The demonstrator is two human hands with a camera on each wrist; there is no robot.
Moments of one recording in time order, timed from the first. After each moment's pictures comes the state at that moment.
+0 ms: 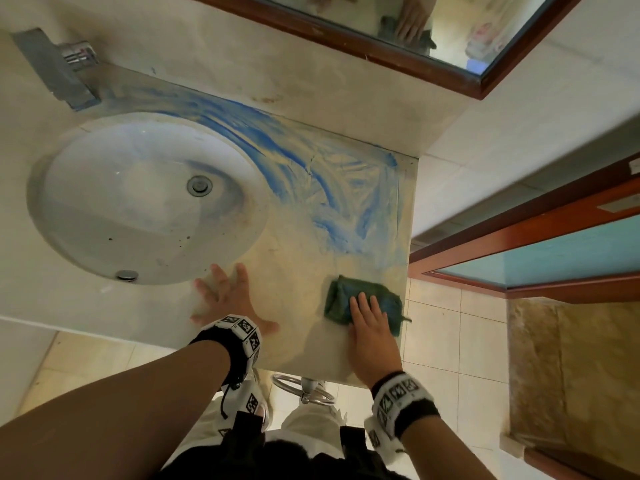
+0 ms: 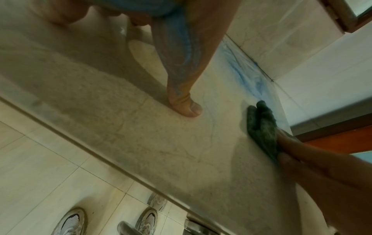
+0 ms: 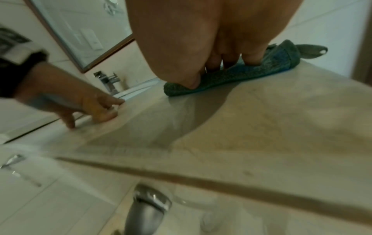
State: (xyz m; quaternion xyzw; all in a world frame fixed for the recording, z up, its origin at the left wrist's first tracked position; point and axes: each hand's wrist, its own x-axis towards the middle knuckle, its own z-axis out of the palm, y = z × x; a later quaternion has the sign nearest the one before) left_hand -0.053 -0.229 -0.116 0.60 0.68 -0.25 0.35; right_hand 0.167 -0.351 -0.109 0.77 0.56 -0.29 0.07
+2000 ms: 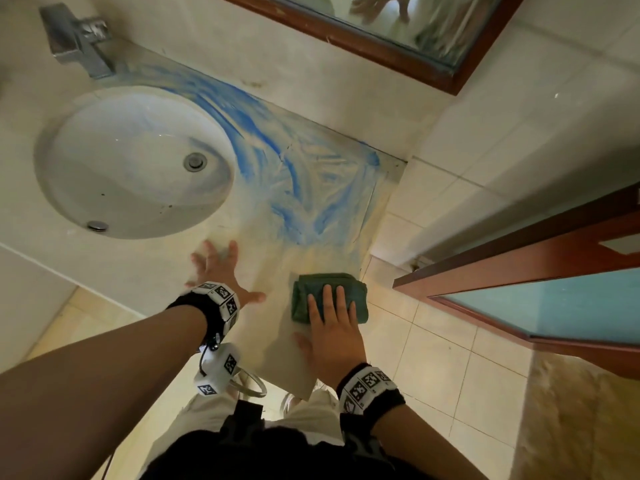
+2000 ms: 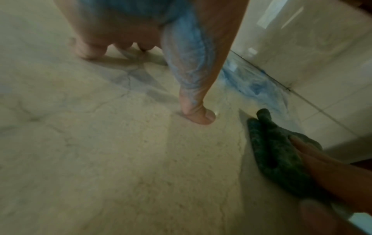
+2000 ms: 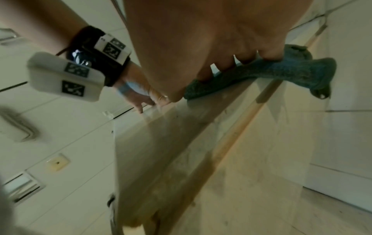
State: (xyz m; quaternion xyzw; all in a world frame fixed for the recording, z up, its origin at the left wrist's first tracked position) left_hand 0.056 -0.249 -0.114 0.55 0.74 -0.21 0.33; right_hand 0.275 -0.356 -0.127 0.61 0.73 -0.26 0.13
